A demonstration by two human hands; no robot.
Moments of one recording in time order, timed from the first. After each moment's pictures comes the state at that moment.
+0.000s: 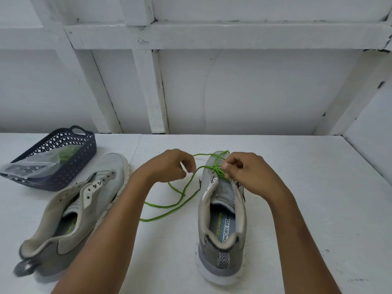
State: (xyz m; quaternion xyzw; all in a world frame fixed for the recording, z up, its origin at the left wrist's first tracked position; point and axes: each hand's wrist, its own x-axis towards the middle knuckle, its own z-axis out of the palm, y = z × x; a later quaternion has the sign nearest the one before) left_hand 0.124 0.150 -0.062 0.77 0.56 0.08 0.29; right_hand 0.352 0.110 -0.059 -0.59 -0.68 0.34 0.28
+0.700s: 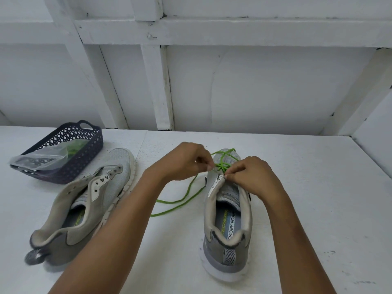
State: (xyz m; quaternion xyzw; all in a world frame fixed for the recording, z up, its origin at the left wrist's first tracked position) left_hand 0.141 0.145 -0.062 0.83 0.48 0.16 0.23; right_hand 0.341 0.110 -0.069 -0.65 -0.66 0.30 0.21
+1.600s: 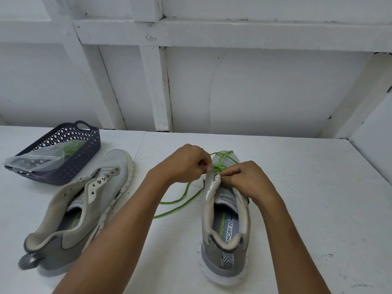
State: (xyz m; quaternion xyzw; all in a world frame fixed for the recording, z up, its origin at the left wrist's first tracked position) left_hand 0.152 0.149 -0.064 0.83 0.51 0.13 0.20; right_hand 0.336 0.113 -0.079 -0.64 -0.60 0.39 0.27
